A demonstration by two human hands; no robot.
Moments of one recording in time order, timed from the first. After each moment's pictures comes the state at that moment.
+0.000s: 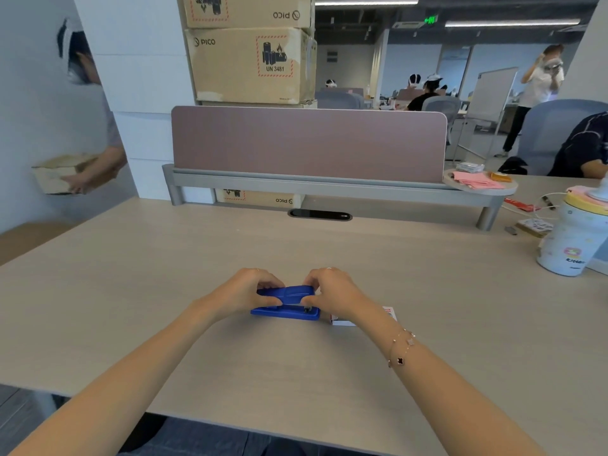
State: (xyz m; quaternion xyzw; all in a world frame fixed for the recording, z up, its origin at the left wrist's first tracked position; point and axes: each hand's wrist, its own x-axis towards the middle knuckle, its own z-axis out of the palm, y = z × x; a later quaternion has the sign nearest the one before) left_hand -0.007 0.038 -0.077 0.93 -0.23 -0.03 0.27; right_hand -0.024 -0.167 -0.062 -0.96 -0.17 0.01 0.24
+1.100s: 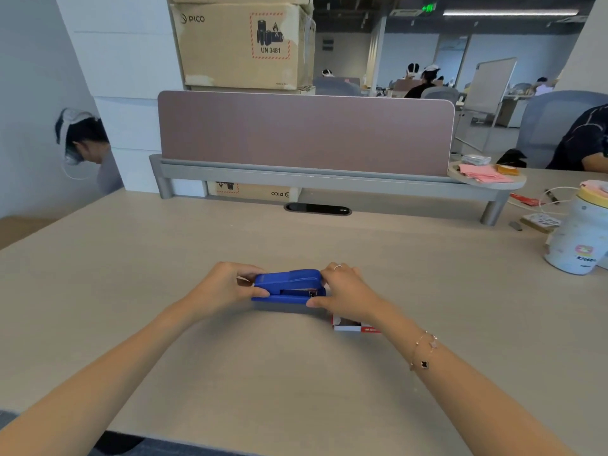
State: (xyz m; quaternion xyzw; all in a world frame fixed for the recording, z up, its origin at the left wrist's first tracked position) left_hand 0.003 0.058 -0.080 0.87 -0.17 -0.01 0.46; right_hand -0.001 -0.188 -0.077 -0.96 -0.19 -0.01 0.18
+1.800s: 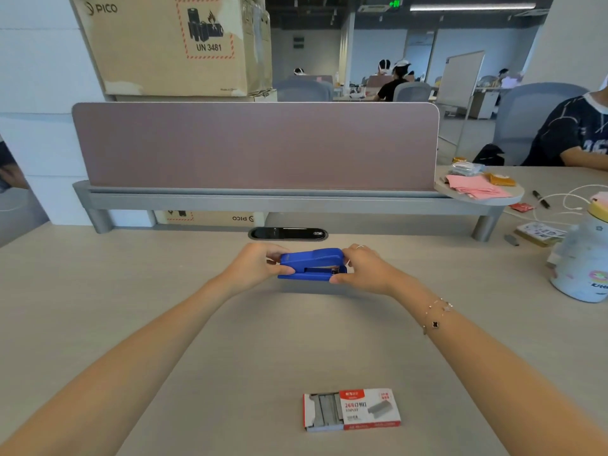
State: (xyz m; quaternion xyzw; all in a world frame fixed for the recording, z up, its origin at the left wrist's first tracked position) left_hand 0.184 -0.051 -0.060 0.88 -0.23 -0.01 0.41; right_hand 0.150 -0.287 -0.052 -0.97 -0.12 0.00 0.20
